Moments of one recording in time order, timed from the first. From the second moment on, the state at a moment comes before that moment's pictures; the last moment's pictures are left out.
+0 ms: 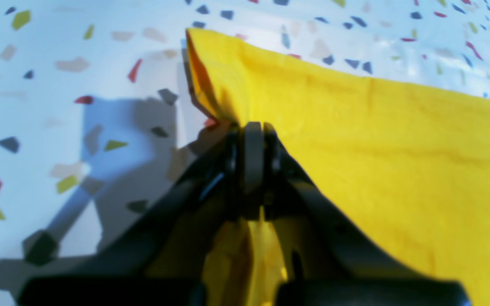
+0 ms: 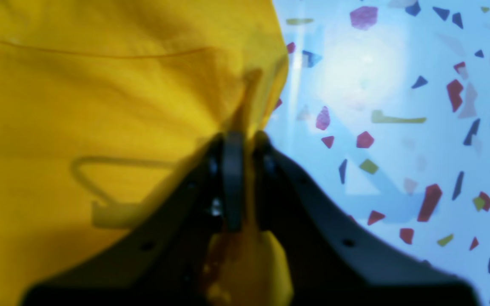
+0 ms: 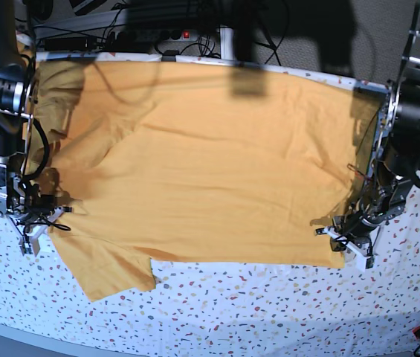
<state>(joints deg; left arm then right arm) -43.3 -13.4 19.4 9.8 -31.1 -21.4 -2.2 35.5 26.7 5.9 29.5 1.6 21.2 -27.6</state>
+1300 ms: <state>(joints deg) -25.7 -22.1 13.4 58.3 -26.9 -21.4 25.1 17.5 31.8 5.7 74.8 6.4 26.5 -45.2</state>
